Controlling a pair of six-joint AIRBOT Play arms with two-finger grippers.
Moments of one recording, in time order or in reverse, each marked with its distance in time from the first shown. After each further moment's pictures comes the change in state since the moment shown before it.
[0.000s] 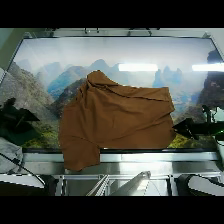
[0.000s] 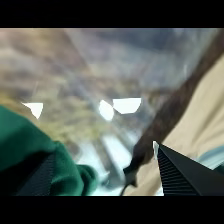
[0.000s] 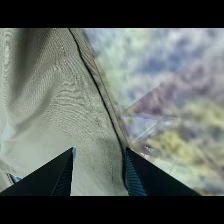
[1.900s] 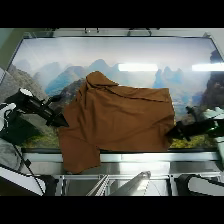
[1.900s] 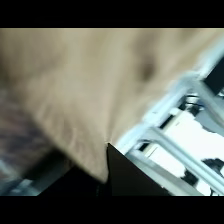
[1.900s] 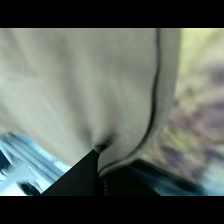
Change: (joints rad) left arm -0.475 -0.058 -0.087 -0.126 -0.134 0.087; right arm 0.163 -0.035 0.044 -0.024 0.172 0.026
